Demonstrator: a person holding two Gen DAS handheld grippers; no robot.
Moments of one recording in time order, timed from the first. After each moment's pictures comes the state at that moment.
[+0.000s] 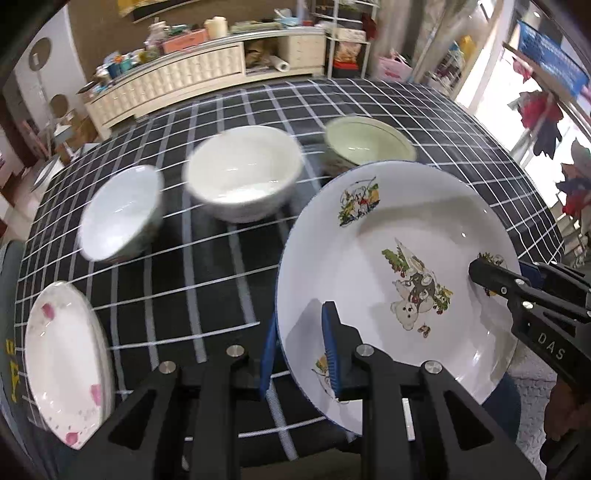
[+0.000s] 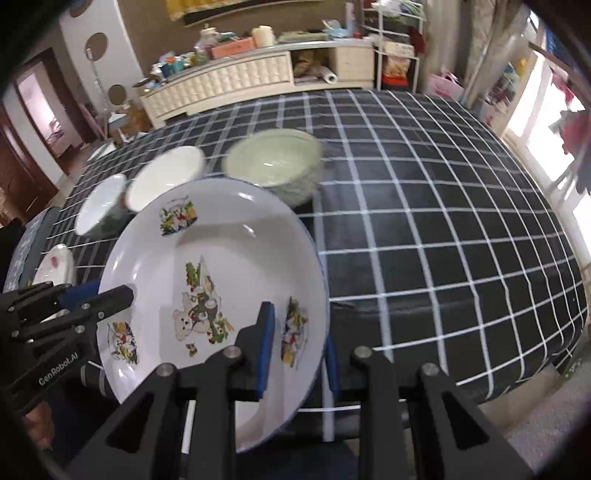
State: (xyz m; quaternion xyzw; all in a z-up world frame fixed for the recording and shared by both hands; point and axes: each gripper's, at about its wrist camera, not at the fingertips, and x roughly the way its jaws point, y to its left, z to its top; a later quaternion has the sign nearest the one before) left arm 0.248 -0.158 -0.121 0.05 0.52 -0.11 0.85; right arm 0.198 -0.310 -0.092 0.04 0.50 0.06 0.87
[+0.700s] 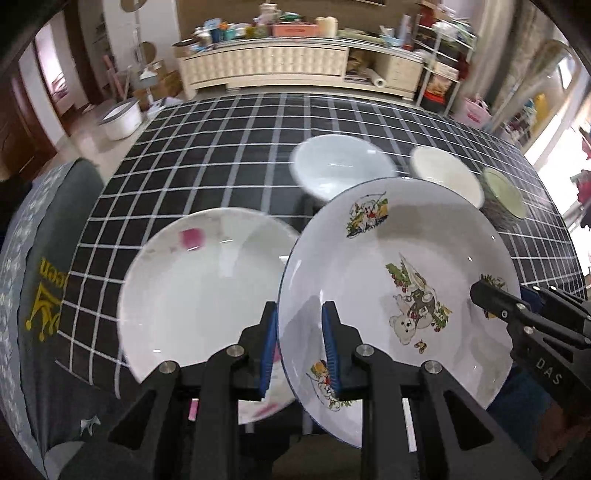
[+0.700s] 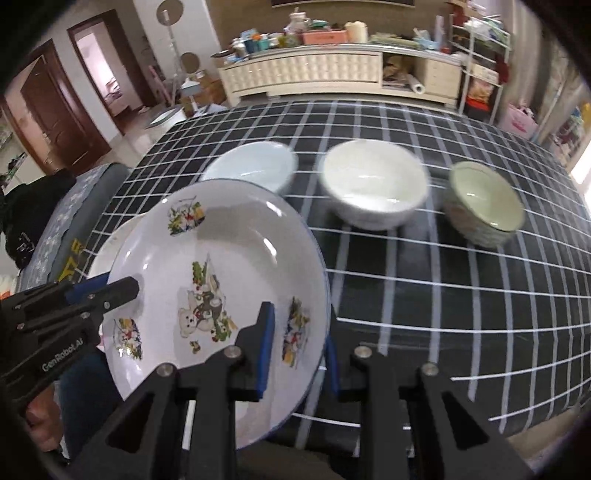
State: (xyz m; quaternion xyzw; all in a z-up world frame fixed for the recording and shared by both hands) left arm 0.212 0.047 -0.105 -0.03 0.52 0.02 0.85; right arm 0.209 -0.129 -0.085 0.00 0.50 0.18 0.85
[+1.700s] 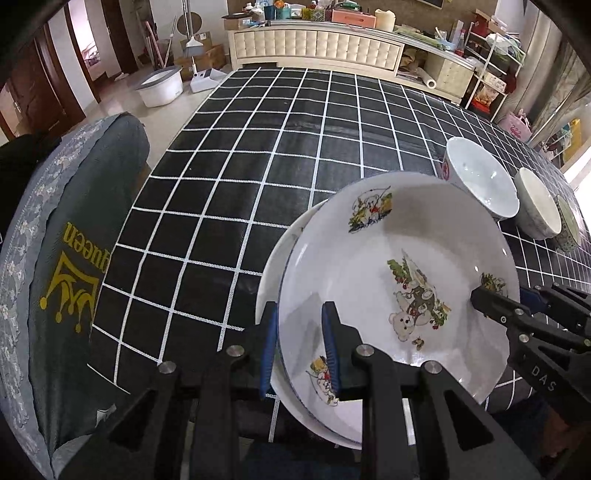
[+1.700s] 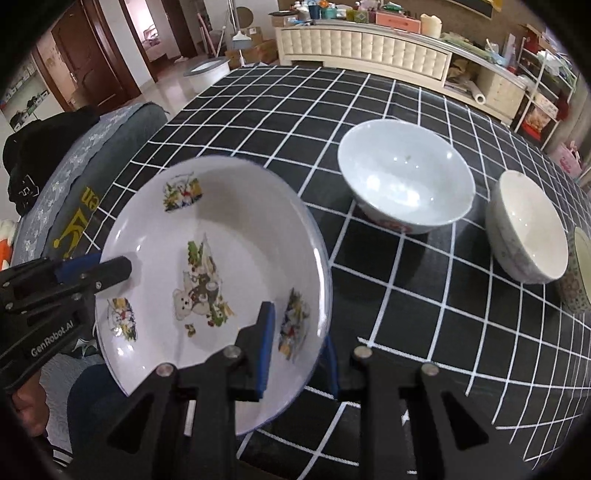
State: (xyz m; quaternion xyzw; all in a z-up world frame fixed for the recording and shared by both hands) left arm 0.215 0.170 -0.139 -0.06 0.54 0.07 0.84; right arm 0.228 0.007 -0.119 -0.08 0.53 0.23 0.81
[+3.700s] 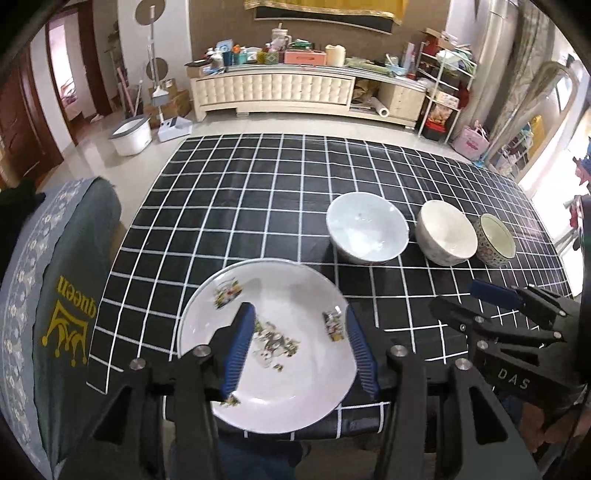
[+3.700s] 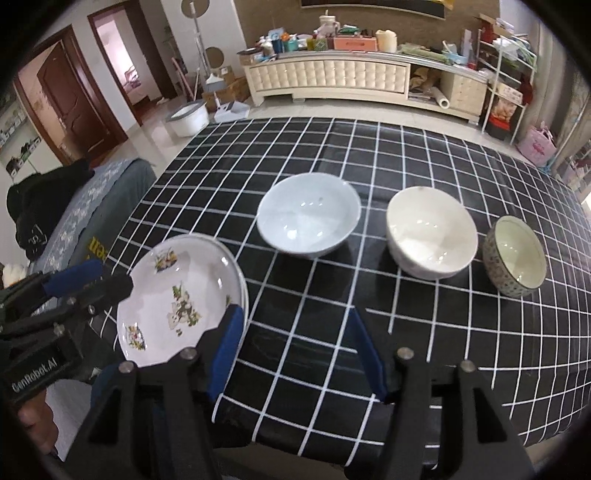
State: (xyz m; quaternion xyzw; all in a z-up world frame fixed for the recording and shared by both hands) left arm 0.214 0.078 -0.043 -0.04 0.48 0.01 0.88; right arm 0.229 -0.083 -0.046 -0.01 0.49 0.20 0.85
